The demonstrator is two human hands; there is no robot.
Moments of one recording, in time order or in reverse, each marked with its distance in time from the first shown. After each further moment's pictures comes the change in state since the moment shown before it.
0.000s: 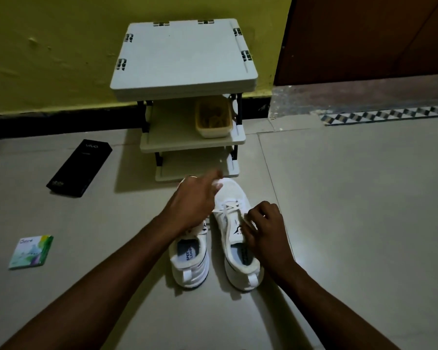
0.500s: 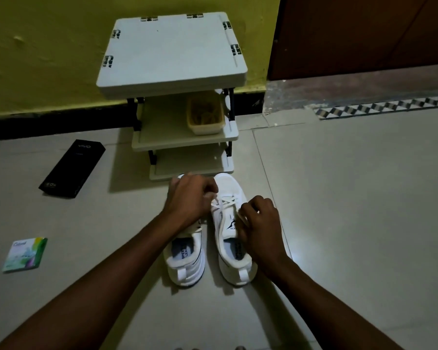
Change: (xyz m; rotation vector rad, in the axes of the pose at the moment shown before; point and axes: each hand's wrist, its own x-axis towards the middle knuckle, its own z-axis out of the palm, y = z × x) left_hand 0.005 0.004 0.012 0.084 -0.010 -0.095; right_hand 0.003 -0.009 -0.005 -0.104 0.000 0.026
